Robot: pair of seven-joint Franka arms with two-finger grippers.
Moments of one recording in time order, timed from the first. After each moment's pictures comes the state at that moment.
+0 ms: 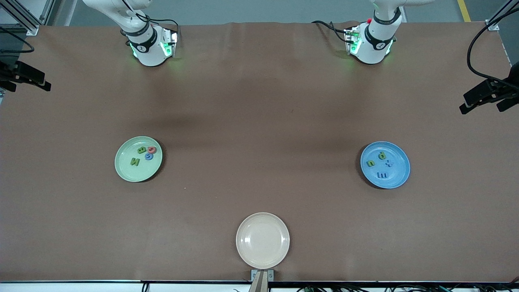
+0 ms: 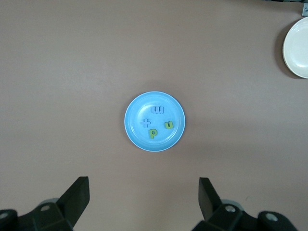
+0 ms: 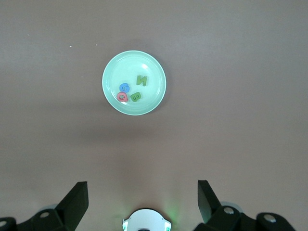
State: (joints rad) left arm -0.02 0.02 0.02 -1.48 -0.05 1.57 -0.08; right arm -0.01 -0.08 -0.11 -1.60 0.02 1.39 -0.11
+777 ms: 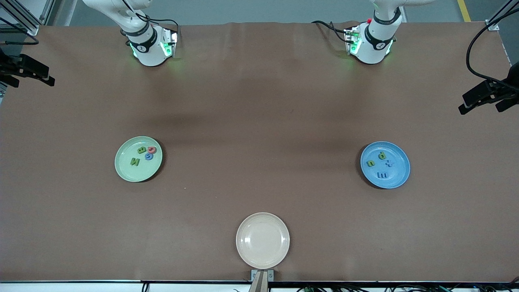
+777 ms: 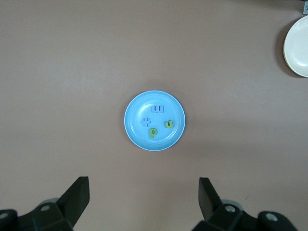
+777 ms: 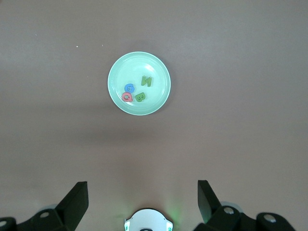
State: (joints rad) left arm -0.02 0.02 0.02 -1.48 -0.05 1.57 -0.08; right arm -0.01 -0.10 -0.08 -1.60 0.02 1.39 -0.09
